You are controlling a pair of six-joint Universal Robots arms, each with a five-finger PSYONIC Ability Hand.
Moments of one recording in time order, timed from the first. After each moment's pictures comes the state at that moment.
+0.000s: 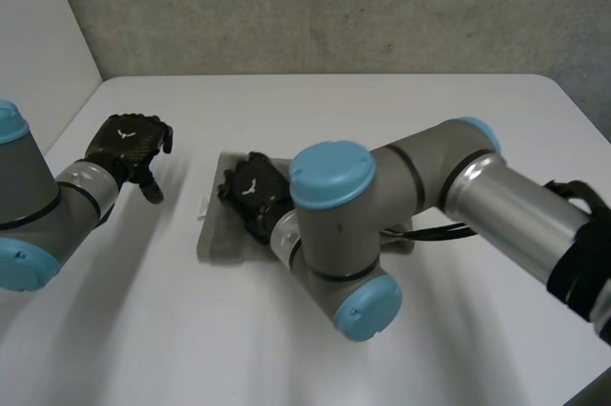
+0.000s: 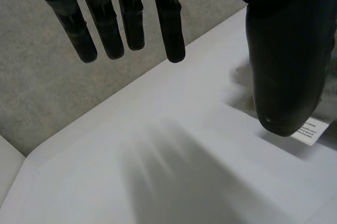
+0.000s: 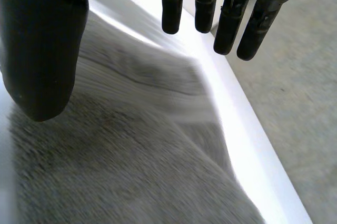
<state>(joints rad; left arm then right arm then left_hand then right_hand) 4.56 -2.07 -1.50 3.36 -1.34 3.47 2.44 -0.60 0.73 0.12 1.51 2.48 0.39 0.40 0.40 0.40 0.19 0.34 0.34 0.33 0.32 0.11</state>
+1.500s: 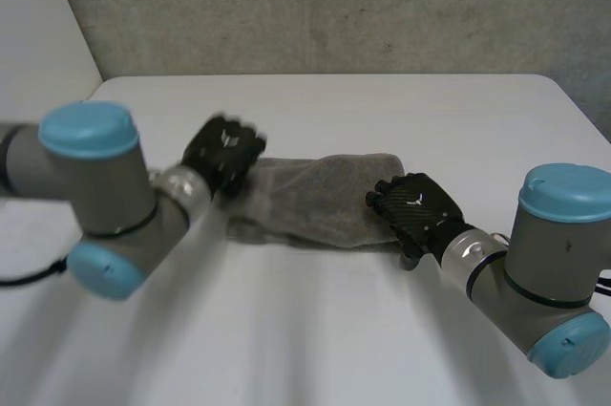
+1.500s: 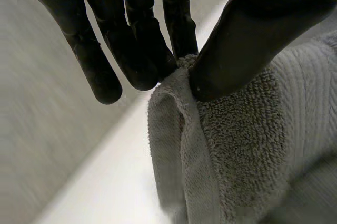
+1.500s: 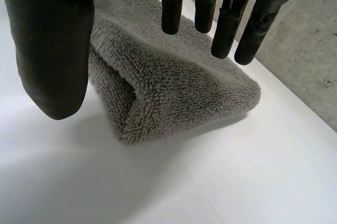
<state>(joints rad) 4.24 -2.15 -1.29 3.31 -1.39 3.65 1.98 -1.09 1.68 -0.25 1.29 2.65 1.25 1.32 1.33 1.35 1.11 0.36 0.34 0.37 0.38 0.22</state>
